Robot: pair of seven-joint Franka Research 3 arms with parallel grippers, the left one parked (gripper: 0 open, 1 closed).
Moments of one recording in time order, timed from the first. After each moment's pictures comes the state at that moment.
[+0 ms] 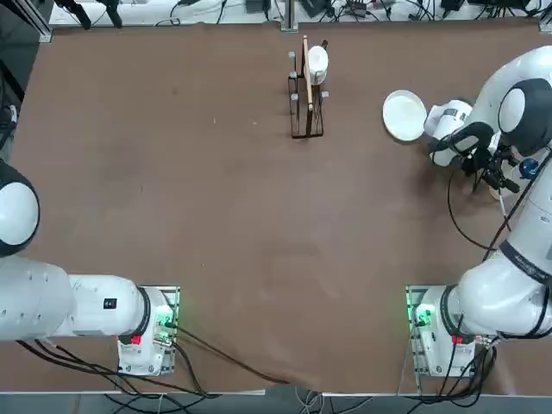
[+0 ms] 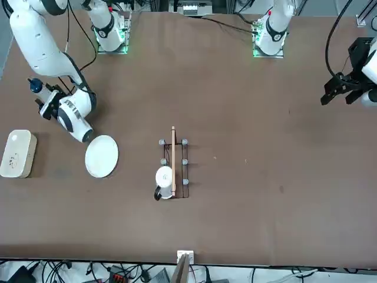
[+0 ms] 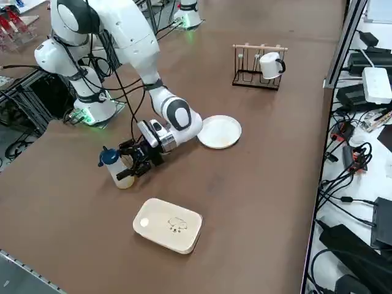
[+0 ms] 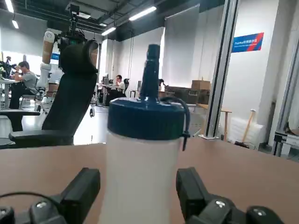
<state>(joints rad) -0.12 0.74 0.00 -2.06 -1.14 1.44 2.75</state>
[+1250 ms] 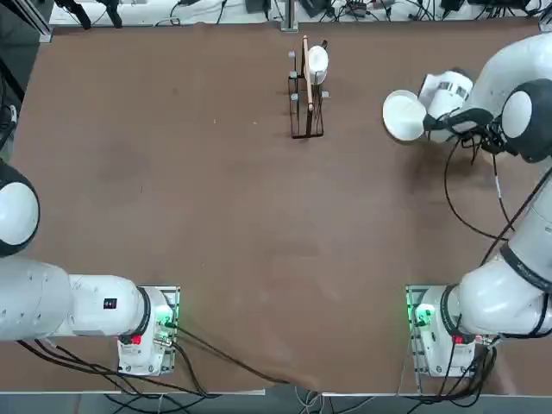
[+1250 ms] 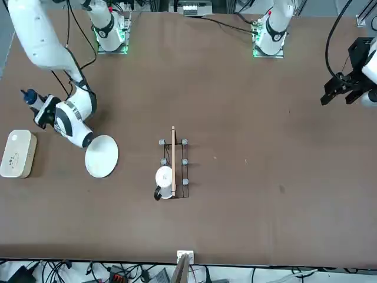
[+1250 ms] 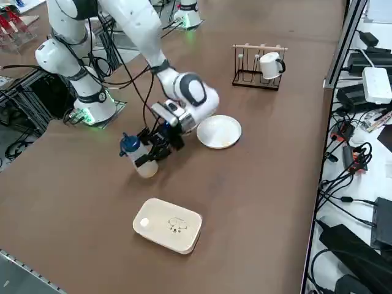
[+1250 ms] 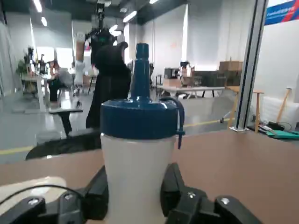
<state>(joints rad) -0.04 0.59 0.06 -1.96 -1.14 1.43 2.61</state>
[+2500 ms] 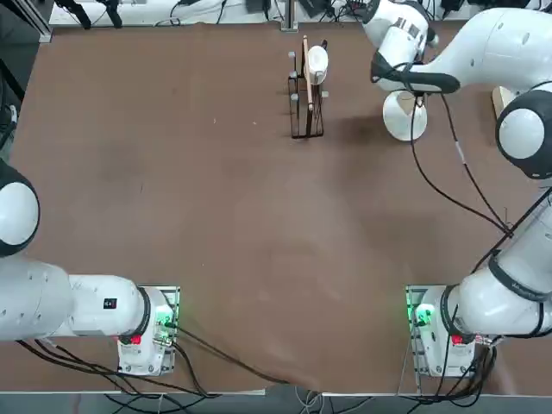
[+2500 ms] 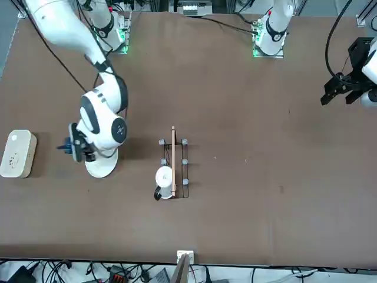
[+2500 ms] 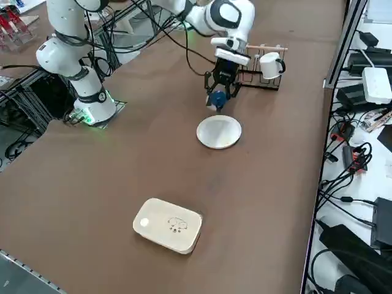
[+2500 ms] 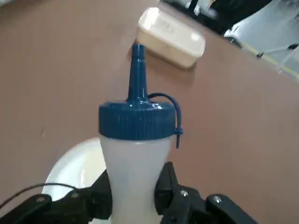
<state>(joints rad) 0.02 0.58 0.46 -1.63 -0.88 1.61 1.91</state>
